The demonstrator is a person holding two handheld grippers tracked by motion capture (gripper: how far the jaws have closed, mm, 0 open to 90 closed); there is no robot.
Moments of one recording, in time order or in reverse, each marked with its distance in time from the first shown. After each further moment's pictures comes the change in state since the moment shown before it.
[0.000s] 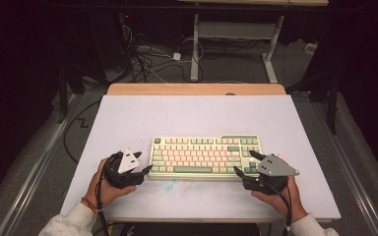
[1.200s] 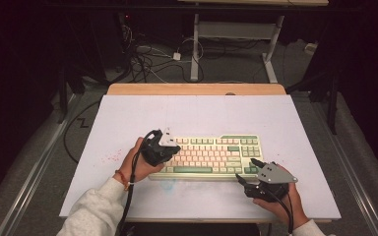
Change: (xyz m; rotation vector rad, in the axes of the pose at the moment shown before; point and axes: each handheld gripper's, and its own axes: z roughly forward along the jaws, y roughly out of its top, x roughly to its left) left arm -0.013 0.099 0.060 0.091 -0.179 0.126; right arm 0.006 -0.017 -0.001 0.064 0.004 -0.009
